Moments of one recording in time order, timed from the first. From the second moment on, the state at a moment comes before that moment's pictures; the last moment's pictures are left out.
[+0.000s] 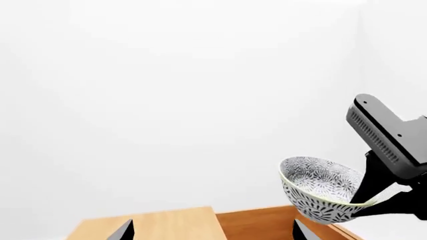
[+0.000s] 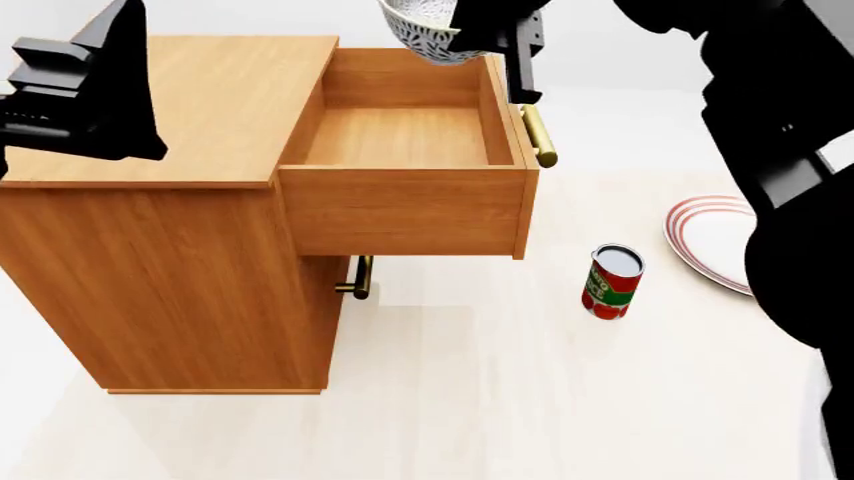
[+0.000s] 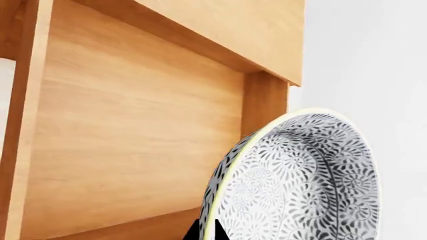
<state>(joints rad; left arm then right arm) -1.00 -0.74 -0.25 0.67 -1.53 -1.16 -0.65 2.03 0.01 -1.48 1.23 0.30 0.12 -1.19</state>
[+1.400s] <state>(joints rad) -0.92 -0.79 -0.34 0.73 -1.51 -1.07 -0.60 2.02 0.00 -1.52 1.15 0.38 0.09 -1.14</state>
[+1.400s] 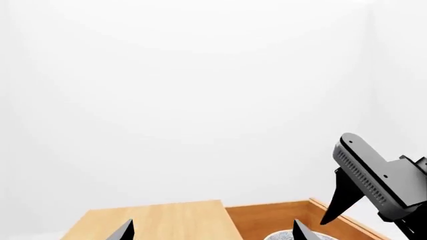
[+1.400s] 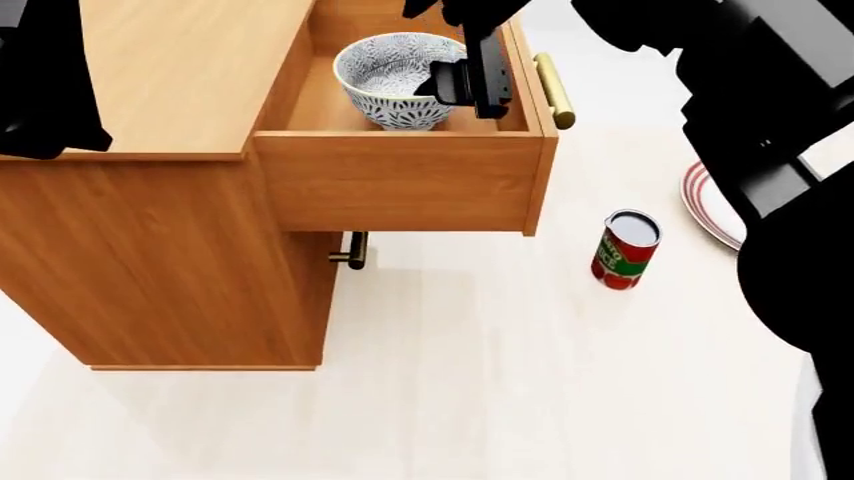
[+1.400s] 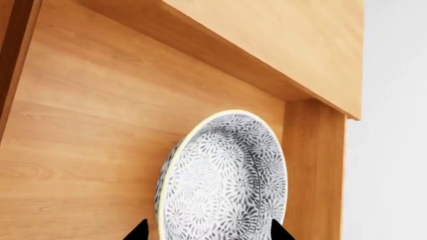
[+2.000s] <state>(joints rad) -0.91 -0.79 -0.34 0.73 -1.51 -1.05 -0.59 2.09 0.00 -1.50 1.20 0.43 0.04 -1.10</state>
